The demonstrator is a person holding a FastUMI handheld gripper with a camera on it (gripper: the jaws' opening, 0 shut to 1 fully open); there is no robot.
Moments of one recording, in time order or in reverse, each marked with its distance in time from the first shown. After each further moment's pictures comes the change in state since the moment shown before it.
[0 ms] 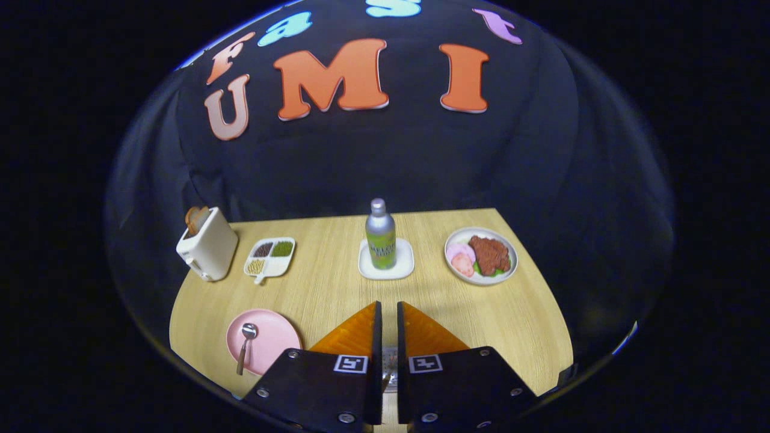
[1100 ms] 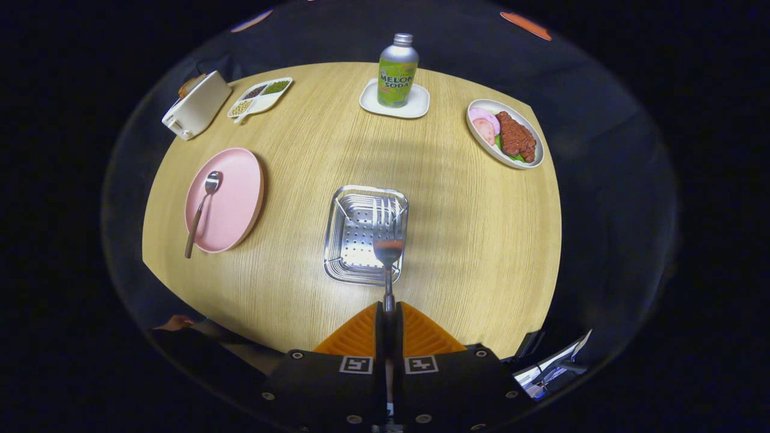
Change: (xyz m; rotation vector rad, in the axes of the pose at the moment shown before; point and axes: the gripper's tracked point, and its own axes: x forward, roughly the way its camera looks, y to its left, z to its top) arm -0.040 -0.043 -0.189 -0.284 0.837 0.026
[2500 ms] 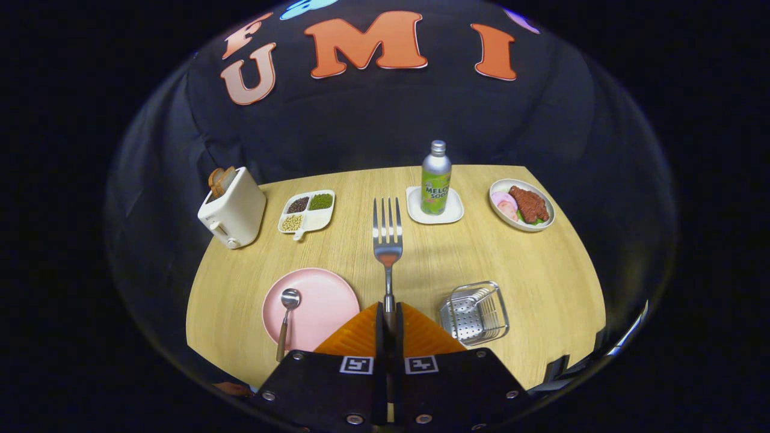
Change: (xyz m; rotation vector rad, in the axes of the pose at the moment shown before) arm -0.071 0.097 0.099 0.252 -0.568 0.064
